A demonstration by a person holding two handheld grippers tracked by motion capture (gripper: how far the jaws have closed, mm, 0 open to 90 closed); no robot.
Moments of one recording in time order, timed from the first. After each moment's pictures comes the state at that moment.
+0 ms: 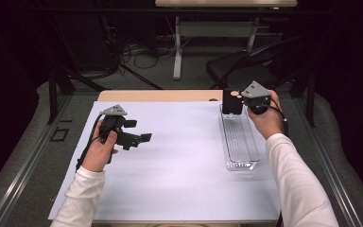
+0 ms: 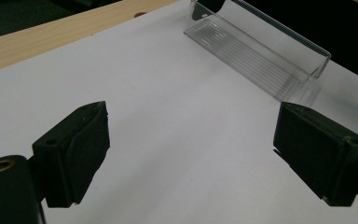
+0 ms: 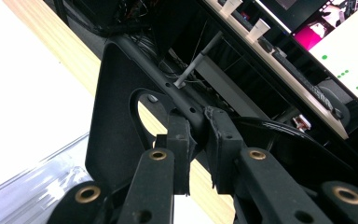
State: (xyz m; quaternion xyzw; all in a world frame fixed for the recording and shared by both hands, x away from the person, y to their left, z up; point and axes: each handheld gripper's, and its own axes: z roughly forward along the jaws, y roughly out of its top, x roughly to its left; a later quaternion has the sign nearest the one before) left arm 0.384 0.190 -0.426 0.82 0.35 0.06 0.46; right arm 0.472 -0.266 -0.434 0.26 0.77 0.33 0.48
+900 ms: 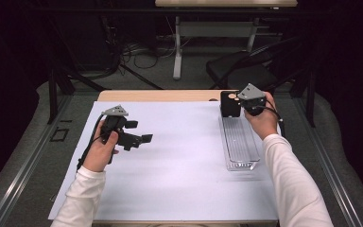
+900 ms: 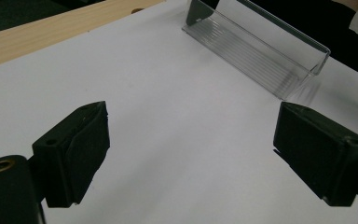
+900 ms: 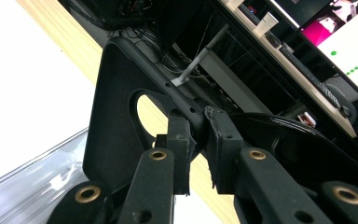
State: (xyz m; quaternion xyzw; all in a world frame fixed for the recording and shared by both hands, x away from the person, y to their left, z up) left arm 0.385 0.187 -0.429 0.82 0.35 0.06 0.45; right arm 0.482 -0.261 -0.450 0.26 0.78 0.32 0.47
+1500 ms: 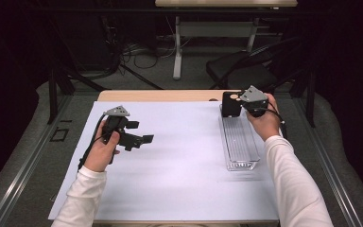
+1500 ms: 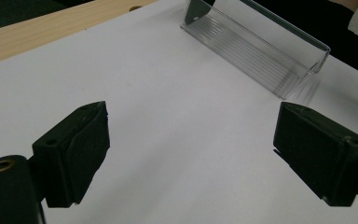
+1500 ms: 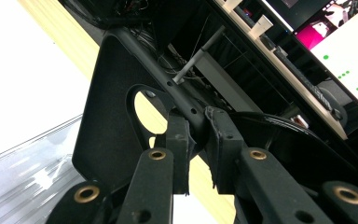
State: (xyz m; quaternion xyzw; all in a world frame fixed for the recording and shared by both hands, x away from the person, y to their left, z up) left arm 0.385 0.184 -0.431 0.82 0.34 0.06 0.45; right arm 0.481 -0.269 -0.457 0.25 0.78 0.31 0.48
